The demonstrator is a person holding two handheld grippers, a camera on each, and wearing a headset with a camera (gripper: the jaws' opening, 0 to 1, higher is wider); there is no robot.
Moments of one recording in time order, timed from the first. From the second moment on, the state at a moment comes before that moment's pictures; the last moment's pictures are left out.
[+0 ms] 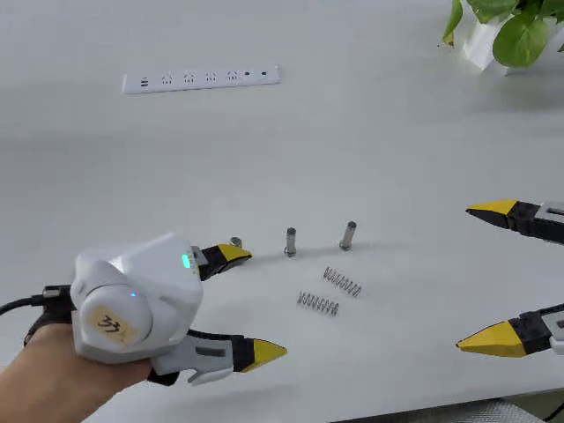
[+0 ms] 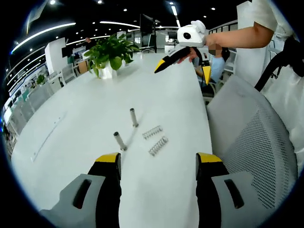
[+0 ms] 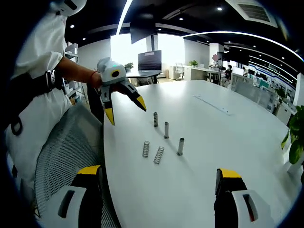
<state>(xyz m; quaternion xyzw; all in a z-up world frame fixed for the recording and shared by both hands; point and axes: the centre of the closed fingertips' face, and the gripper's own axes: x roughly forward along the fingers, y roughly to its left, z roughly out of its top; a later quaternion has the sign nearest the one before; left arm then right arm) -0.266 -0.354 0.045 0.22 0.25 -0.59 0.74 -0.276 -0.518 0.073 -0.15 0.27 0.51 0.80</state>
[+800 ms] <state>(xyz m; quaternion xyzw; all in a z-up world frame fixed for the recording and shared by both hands) -0.258 -0.390 -0.023 0.32 0.29 -0.61 0.66 -0.276 -0.549 0.062 -0.13 0.27 0.49 0.82</state>
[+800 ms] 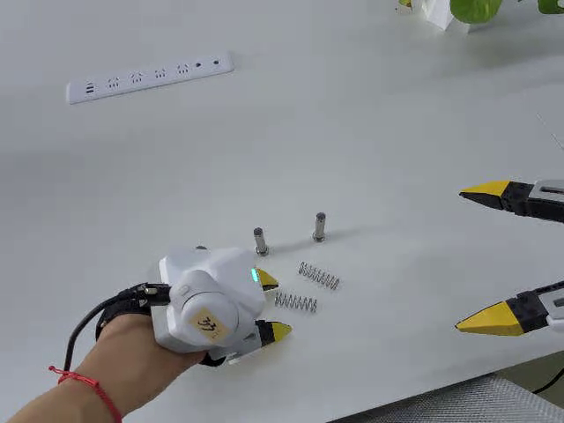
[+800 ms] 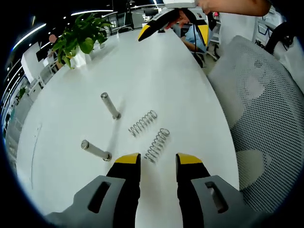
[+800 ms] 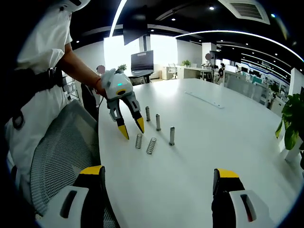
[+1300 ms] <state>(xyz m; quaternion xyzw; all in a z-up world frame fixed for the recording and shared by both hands) -0.254 -0.392 -0.032 0.34 0.30 -0.61 0.65 -0.277 -0.546 0.063 -0.12 0.27 0.48 0.82</state>
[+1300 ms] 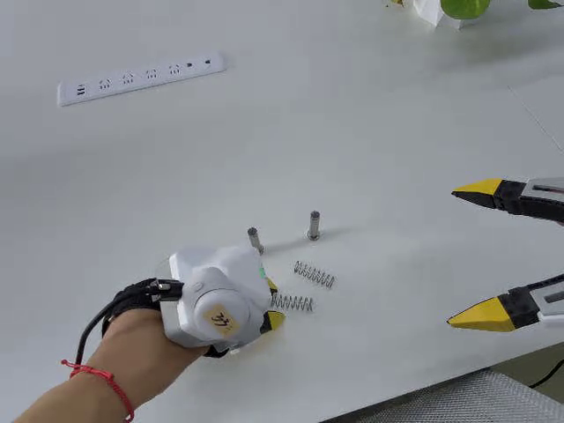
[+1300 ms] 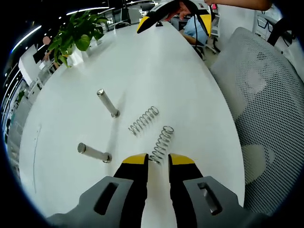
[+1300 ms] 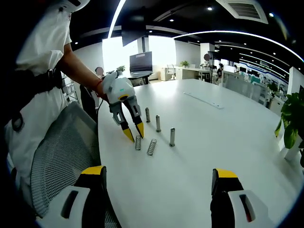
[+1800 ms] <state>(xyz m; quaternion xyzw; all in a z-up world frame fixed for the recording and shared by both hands) -0.255 -0.392 -0.033 0.35 0.32 -0.60 0.64 -0.278 -0.546 0.062 -0.12 0.27 0.47 0.83</state>
